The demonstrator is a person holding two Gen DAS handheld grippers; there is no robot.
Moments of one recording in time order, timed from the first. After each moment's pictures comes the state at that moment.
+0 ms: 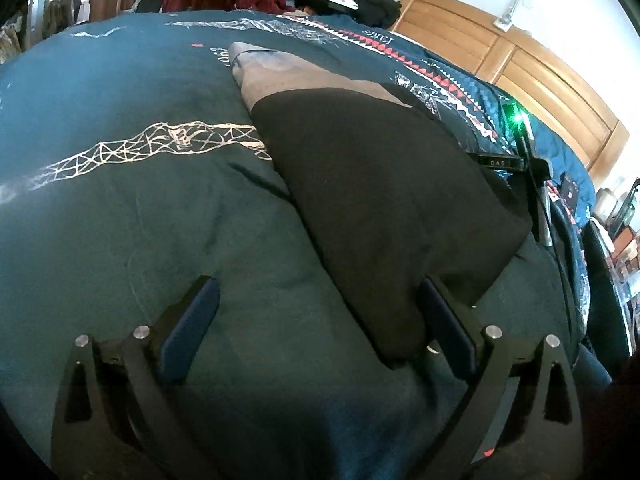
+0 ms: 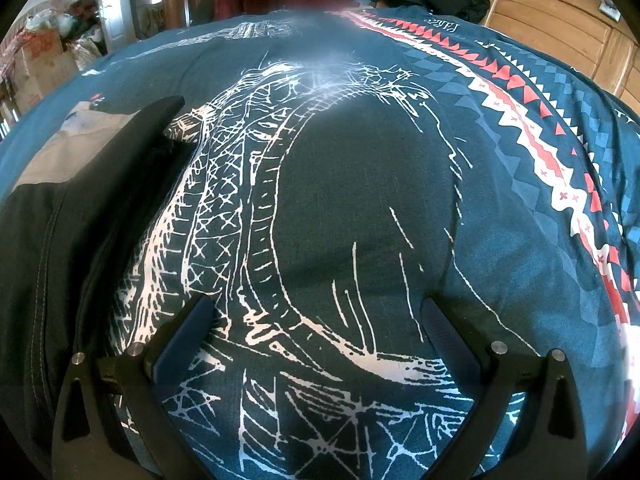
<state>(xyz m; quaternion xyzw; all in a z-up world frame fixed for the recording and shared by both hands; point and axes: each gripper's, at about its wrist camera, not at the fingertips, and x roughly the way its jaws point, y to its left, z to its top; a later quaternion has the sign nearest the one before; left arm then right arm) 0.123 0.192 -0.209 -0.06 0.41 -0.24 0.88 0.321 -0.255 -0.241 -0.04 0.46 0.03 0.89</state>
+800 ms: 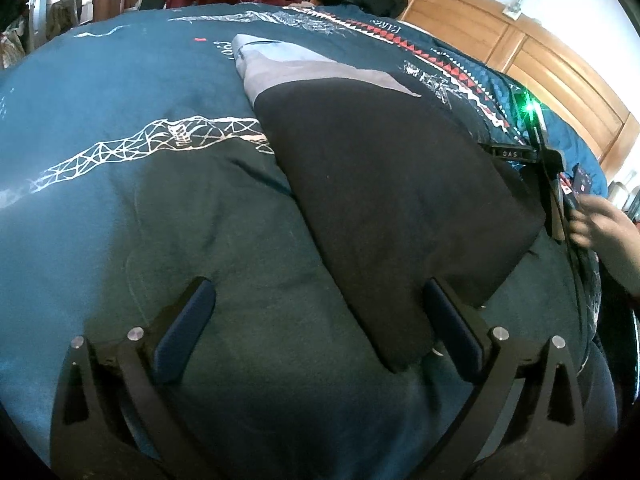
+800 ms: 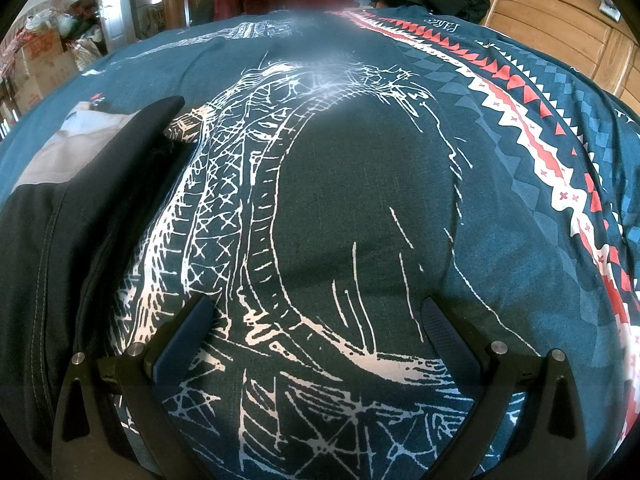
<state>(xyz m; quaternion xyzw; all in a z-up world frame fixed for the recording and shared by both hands) 0.129 0.186 -0.210 -0.05 0.43 -0.21 0.87 0.320 -0.256 -0.241 -0.04 0.46 0.03 0.89</state>
